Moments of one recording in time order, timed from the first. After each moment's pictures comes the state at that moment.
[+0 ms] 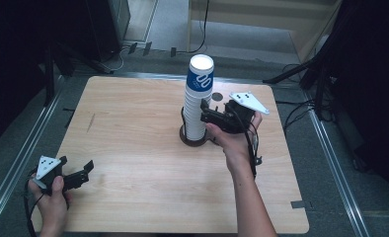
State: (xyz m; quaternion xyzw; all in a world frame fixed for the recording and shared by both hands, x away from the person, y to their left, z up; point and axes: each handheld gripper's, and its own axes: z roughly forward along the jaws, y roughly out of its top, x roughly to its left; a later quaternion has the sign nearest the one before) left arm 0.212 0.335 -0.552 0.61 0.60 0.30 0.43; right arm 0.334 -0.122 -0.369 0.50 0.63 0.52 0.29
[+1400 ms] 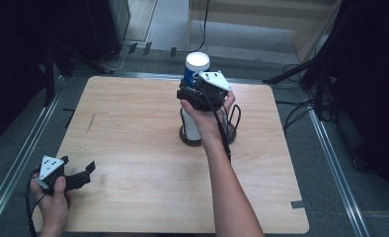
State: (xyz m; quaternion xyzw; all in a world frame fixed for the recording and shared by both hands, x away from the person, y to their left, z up) left arm 0.212 0.331 -0.551 0.62 0.59 0.30 0.42; right arm 0.383 -0.053 -0.362 0.50 0.62 0.51 0.33
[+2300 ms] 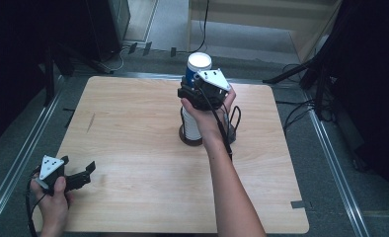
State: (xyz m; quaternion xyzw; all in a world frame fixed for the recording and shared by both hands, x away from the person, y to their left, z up) left arm 0.213 0.331 -0.551 0.62 0.59 0.30 0.42; right arm 0.378 -0.051 -0.353 0.49 0.62 0.50 0.36
